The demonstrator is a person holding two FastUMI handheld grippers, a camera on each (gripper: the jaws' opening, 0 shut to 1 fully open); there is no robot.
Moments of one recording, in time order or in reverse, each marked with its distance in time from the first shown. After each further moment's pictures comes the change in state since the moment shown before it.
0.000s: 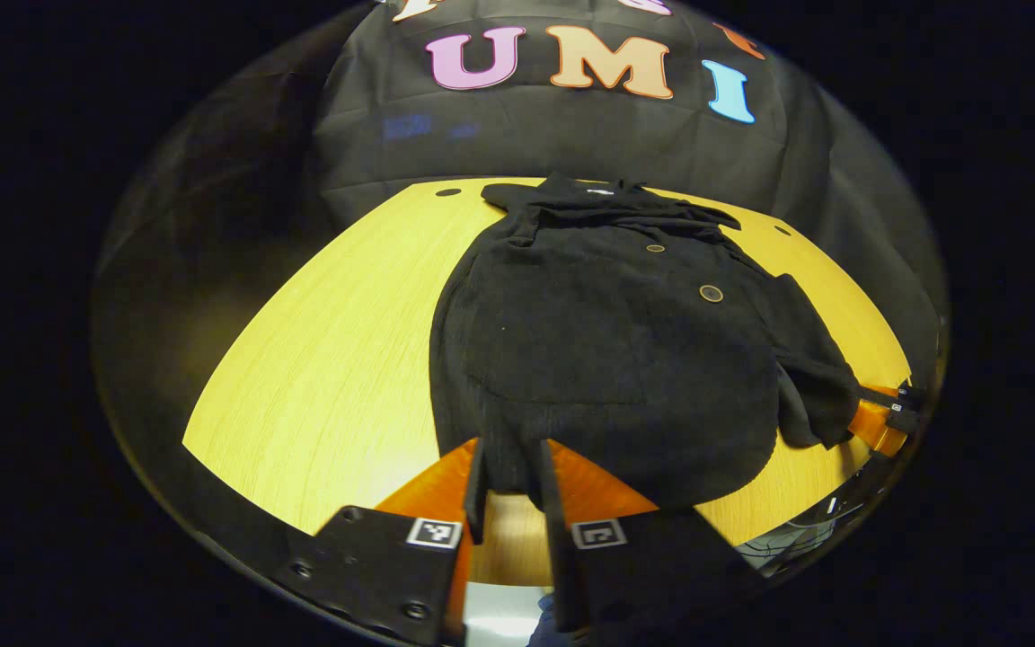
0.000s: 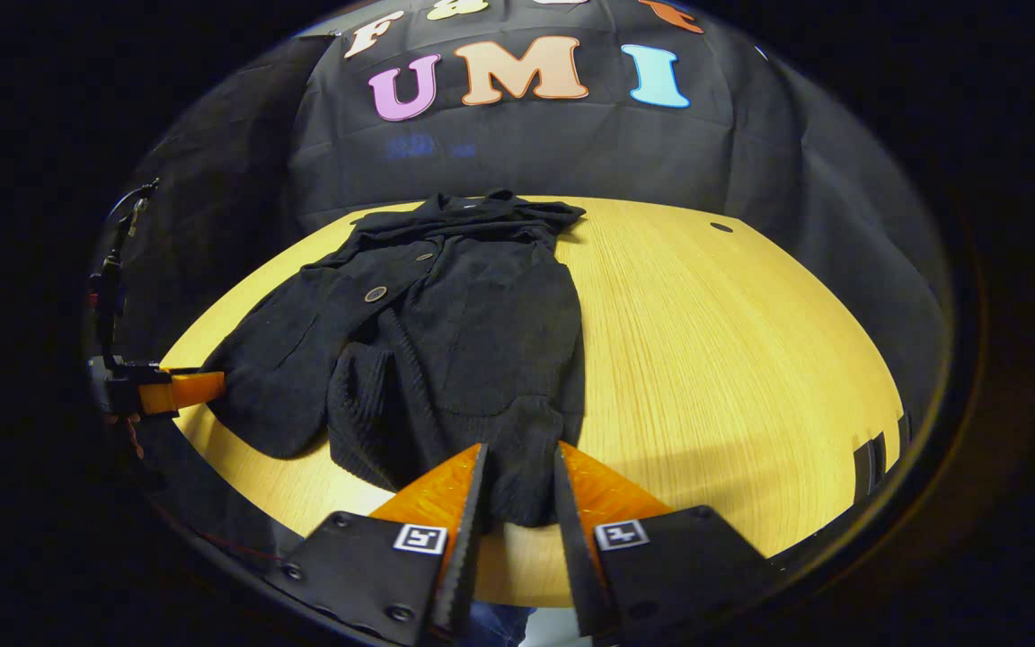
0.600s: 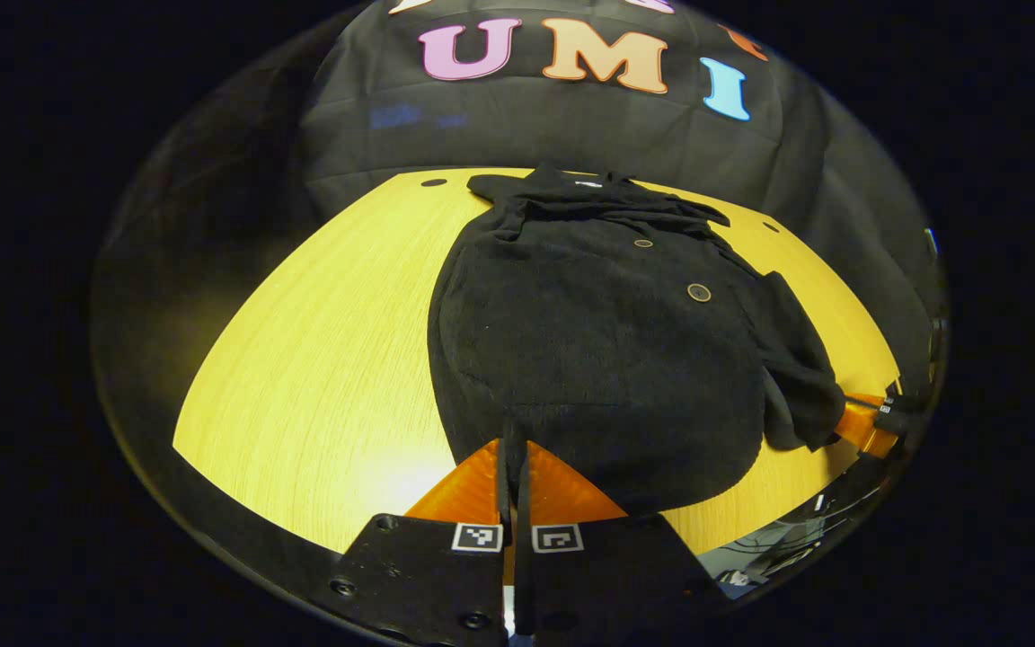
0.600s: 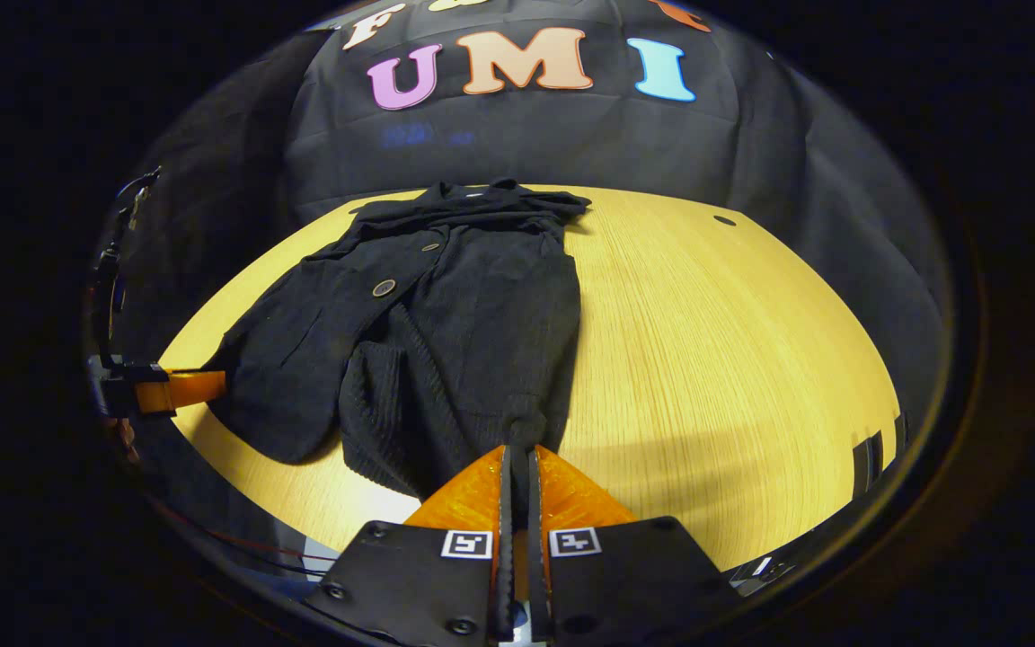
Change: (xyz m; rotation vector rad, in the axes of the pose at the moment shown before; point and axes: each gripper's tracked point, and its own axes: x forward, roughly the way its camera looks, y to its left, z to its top) left arm 0.002 -0.002 0.001 -0.045 0.065 -0.062; right arm -0.001 0.008 0.001 0.023 0.062 -0.030
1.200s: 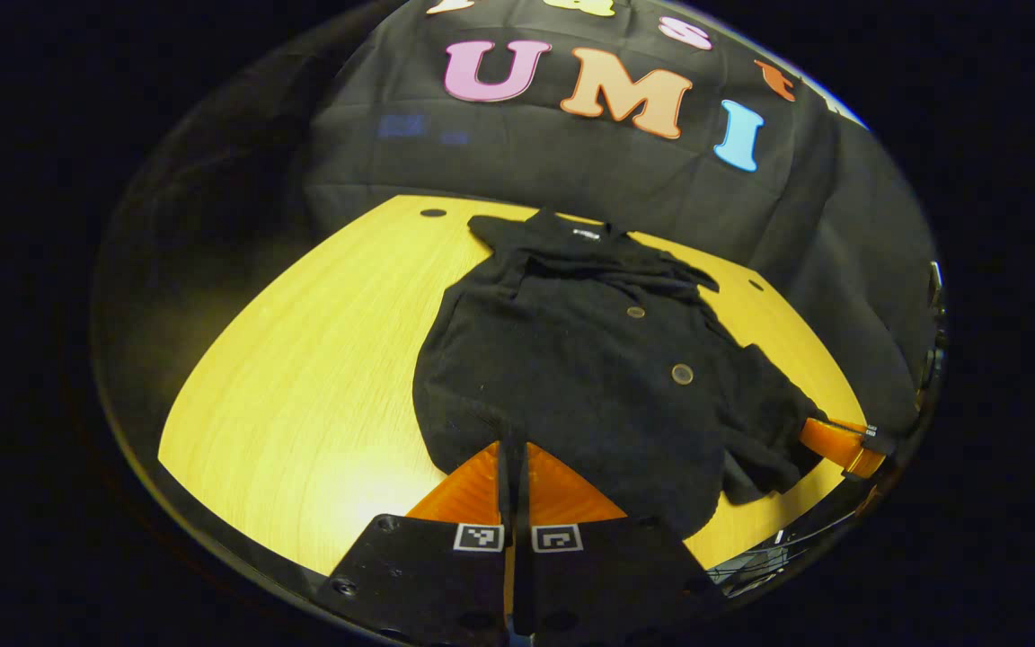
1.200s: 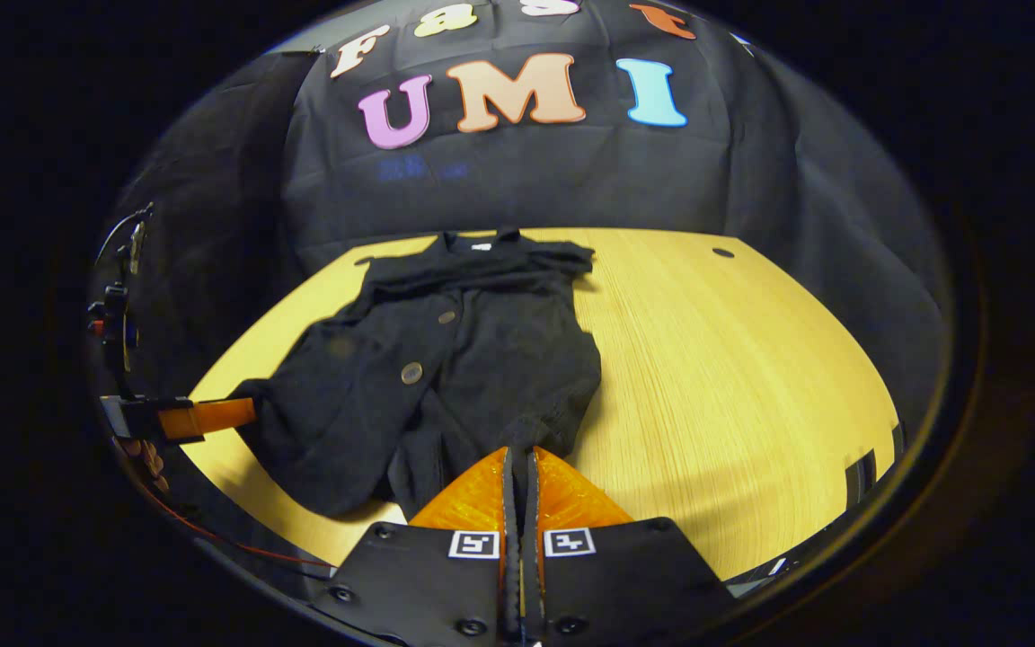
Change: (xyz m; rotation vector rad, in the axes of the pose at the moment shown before) left arm -0.010 -0.001 0.075 -0.067 -0.164 -0.090; right arm -0.028 0.026 0.086 0.027 -0.170 0.028
